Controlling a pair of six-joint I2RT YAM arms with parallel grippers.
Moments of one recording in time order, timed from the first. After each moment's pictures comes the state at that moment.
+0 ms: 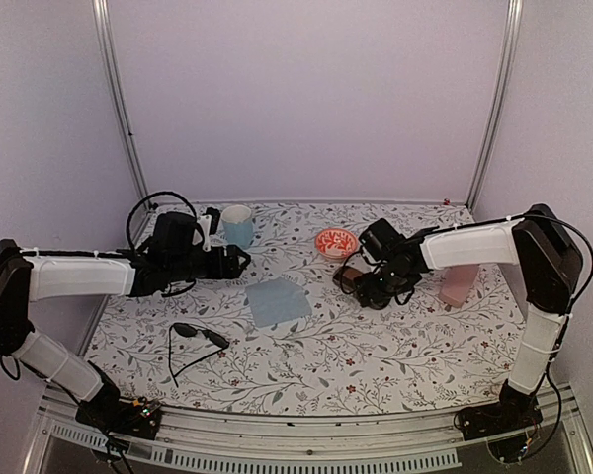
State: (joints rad) left arm -0.57 1.44 0.75 0.14 0.02 -0.43; right arm 0.70 1.87 1.18 -0.47 0.20 0.32
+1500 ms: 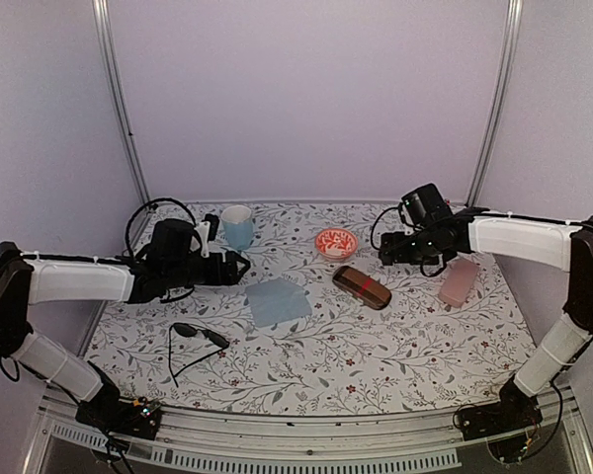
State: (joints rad) left arm -0.57 1.43 0.70 0.18 0.06 -0.44; right arm 0.57 1.64 1.15 -0.41 0.16 0.41
